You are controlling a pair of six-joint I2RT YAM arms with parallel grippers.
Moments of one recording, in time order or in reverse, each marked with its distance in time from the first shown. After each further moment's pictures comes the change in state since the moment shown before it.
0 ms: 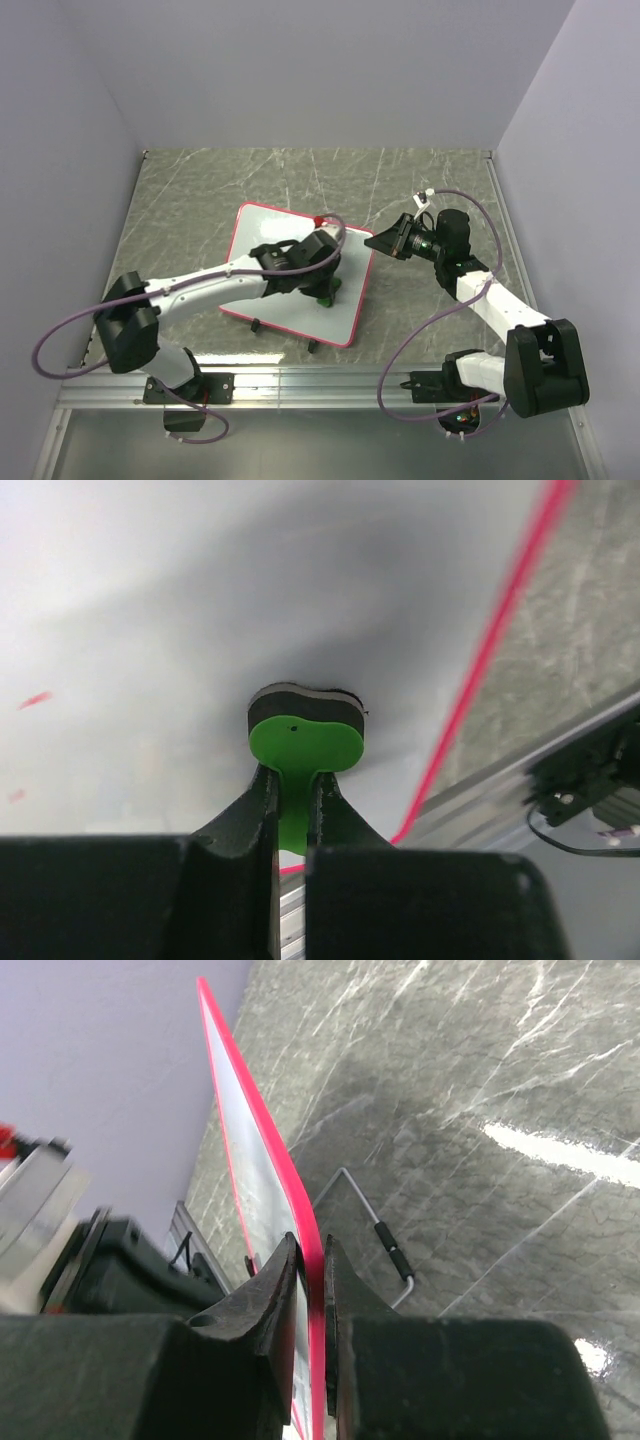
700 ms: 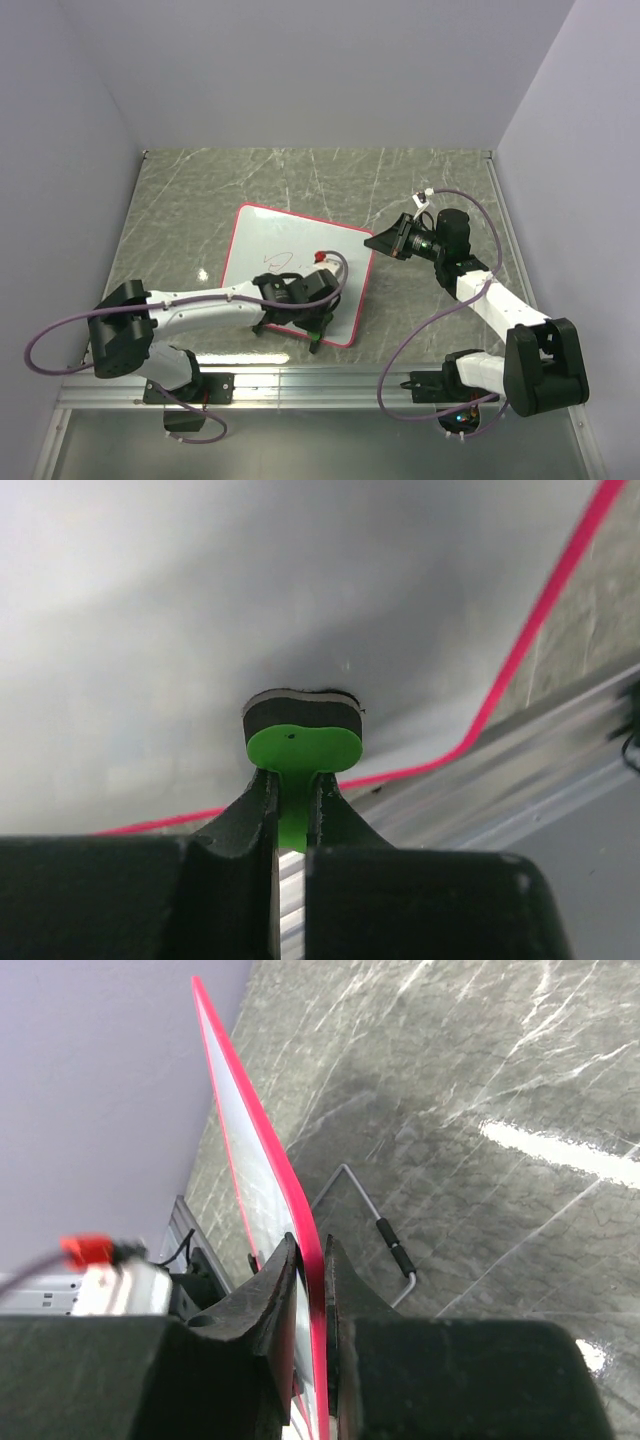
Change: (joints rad) left arm -0.106 -0.108 -0.234 0.021 -0.042 -0.067; right arm 0.000 0.007 0.002 0.000 -0.015 -0.011
